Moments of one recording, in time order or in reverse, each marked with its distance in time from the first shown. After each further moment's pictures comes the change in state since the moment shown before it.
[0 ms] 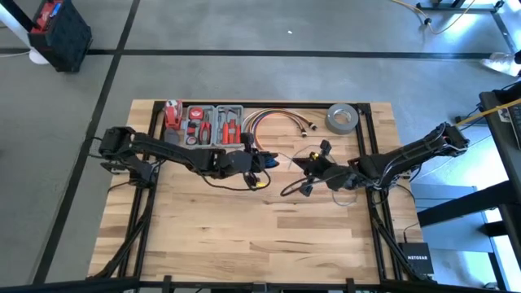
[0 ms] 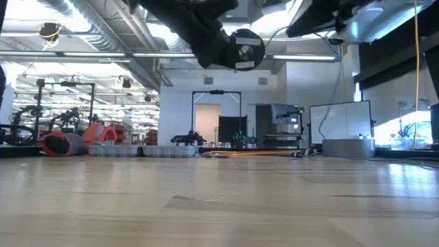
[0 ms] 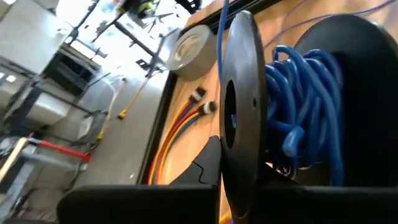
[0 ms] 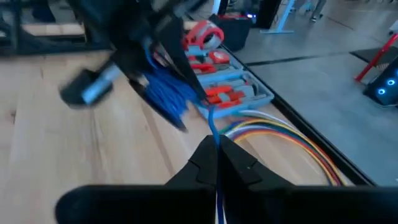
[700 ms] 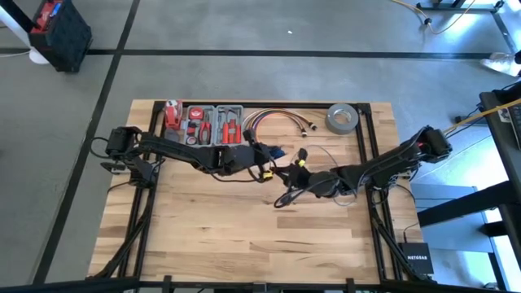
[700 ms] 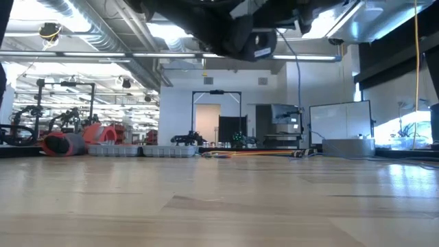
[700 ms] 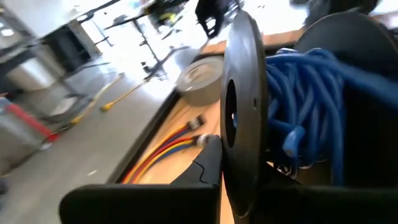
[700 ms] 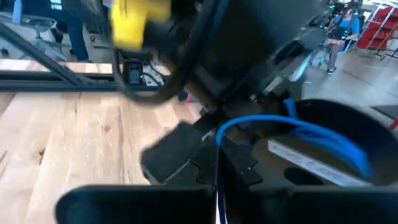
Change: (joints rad) left arm 0.038 0.059 0.034 0.177 0.035 -0.251; right arm -0.009 0.269 0.000 0.556 -0.058 -0.261
